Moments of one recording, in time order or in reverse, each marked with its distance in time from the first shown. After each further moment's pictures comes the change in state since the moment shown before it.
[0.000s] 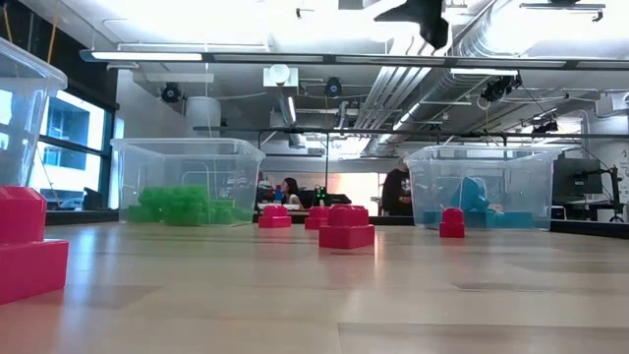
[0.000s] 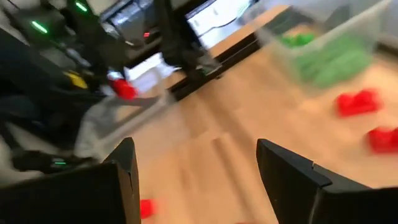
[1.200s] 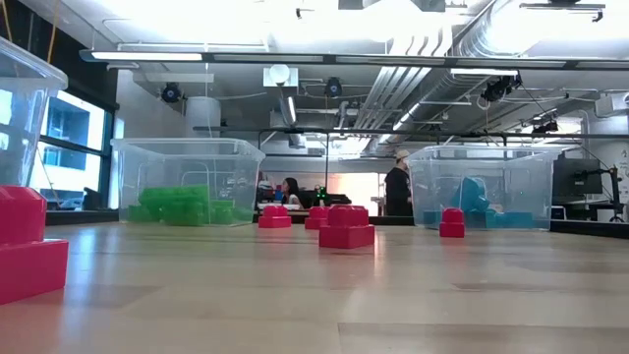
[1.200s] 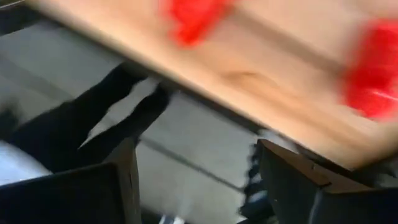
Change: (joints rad) left arm 0.214 -0.074 -0.125 0.934 -0.609 0.637; right arm 0.864 0.307 0.000 -0.373 -0.273 1.479
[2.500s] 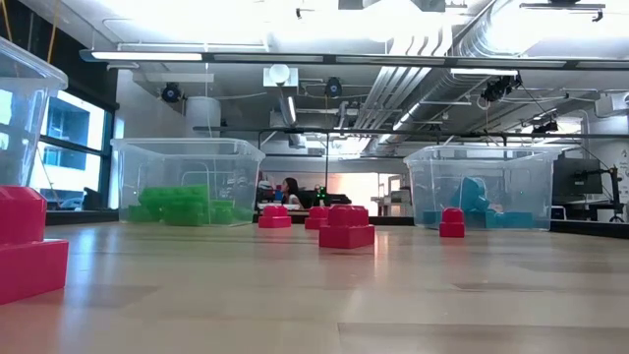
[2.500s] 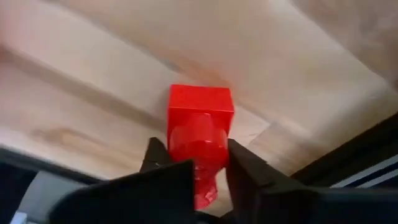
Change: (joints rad) left arm 0.260 -0.018 -0.001 0.387 0.214 0.266; right arm 0.061 -0.001 -0.320 0.036 -0.128 -0.056
